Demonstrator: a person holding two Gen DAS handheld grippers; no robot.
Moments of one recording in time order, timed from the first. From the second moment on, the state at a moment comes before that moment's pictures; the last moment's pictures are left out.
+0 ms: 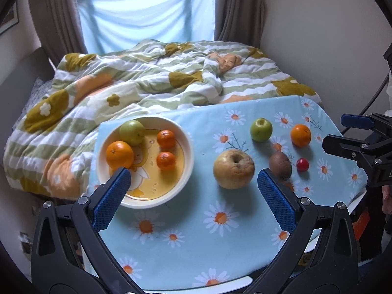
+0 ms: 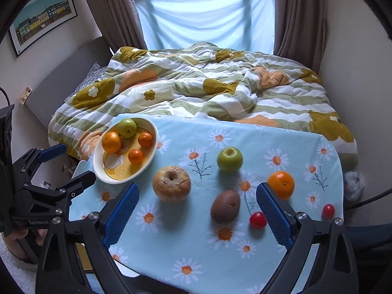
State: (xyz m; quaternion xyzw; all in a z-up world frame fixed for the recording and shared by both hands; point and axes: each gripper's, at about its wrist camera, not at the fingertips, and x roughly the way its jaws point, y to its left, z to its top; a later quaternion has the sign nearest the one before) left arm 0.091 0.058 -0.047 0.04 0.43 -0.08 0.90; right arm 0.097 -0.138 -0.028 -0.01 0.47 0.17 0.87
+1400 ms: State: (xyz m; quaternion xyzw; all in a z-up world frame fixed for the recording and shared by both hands) left arm 0.153 -0.015 -0.180 0.03 0.49 -0.03 0.87; right arm 0.116 -0.216 -0.180 -0.06 0.53 0.21 0.82
